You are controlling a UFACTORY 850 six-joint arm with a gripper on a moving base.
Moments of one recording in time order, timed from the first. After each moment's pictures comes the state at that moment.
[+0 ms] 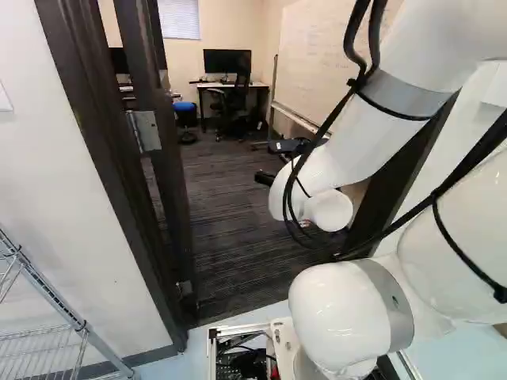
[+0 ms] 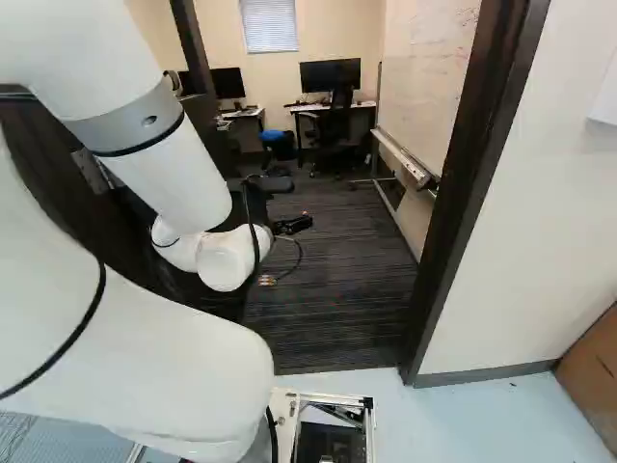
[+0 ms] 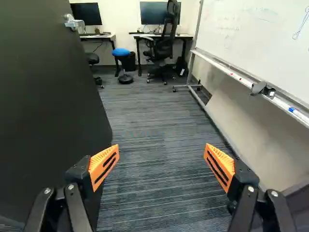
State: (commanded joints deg) arm 0.4 15.2 -5.9 -0.2 50.1 0.0
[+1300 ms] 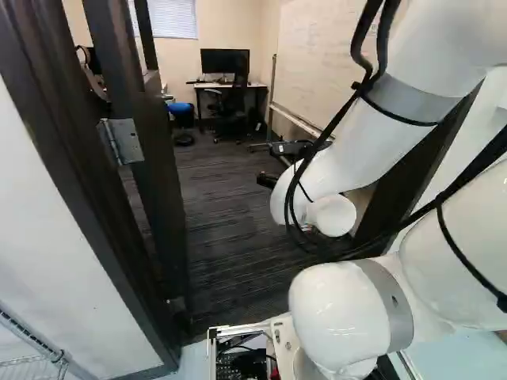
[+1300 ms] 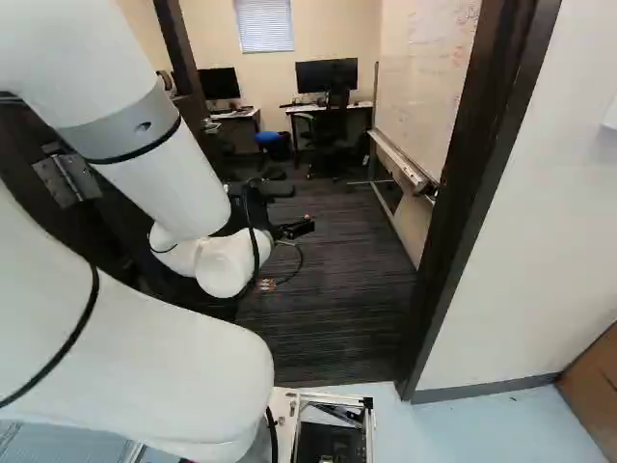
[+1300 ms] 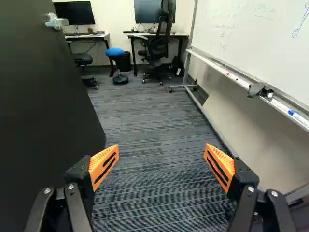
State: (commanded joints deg) arm 0.0 16.0 -5.0 0.0 50.0 0.0
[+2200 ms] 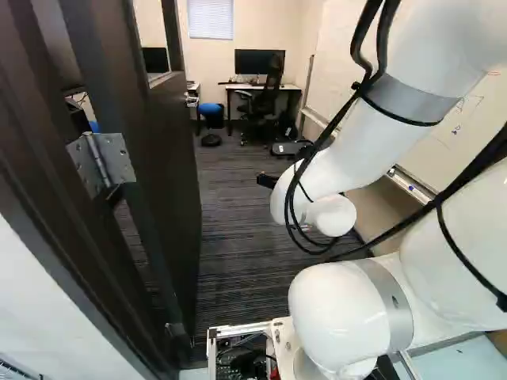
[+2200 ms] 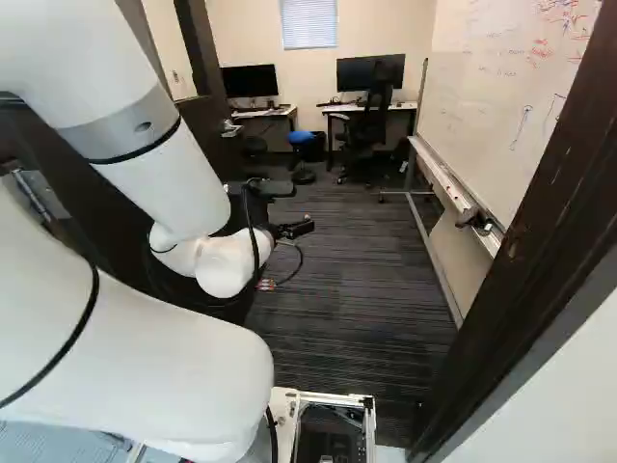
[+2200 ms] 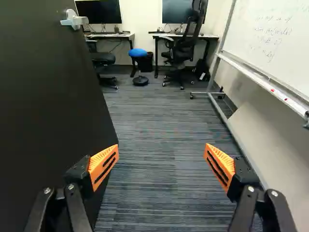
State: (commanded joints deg) arm 0.0 16.0 -5.0 0.0 50.0 0.0
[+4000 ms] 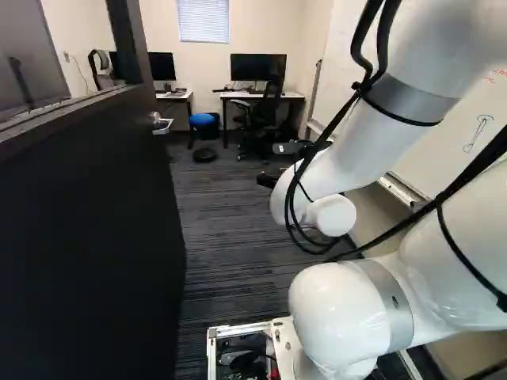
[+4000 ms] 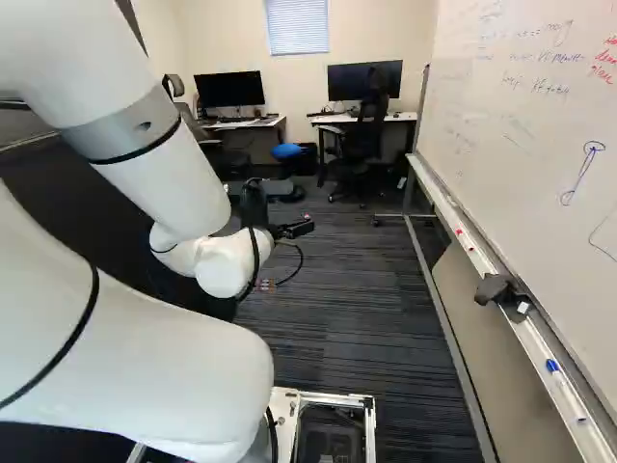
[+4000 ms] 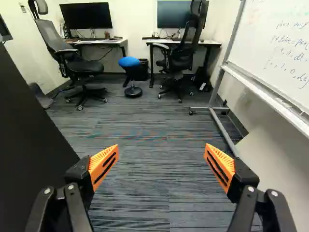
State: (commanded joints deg) arm 0.0 16.0 -5.0 0.0 50.0 0.0
